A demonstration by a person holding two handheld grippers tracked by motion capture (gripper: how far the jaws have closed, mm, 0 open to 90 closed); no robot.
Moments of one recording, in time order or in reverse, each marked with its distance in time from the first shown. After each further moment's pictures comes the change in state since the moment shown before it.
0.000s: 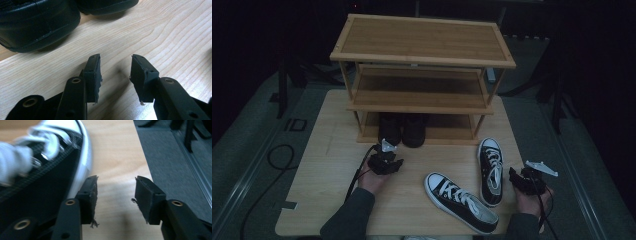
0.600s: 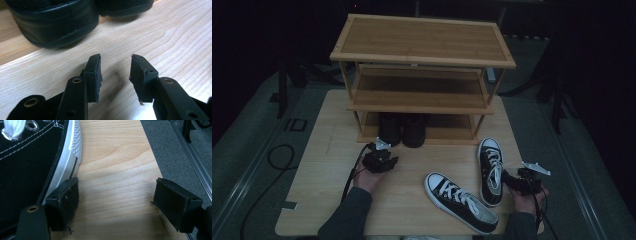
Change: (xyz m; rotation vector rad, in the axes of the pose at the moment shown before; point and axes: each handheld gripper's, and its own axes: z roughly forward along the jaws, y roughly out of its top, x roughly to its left) left arm 0.012 -0.002 -0.008 -0.016 0.024 -0.033; right arm -0.001 -0.013 0.027 0.059 -0.042 0.019
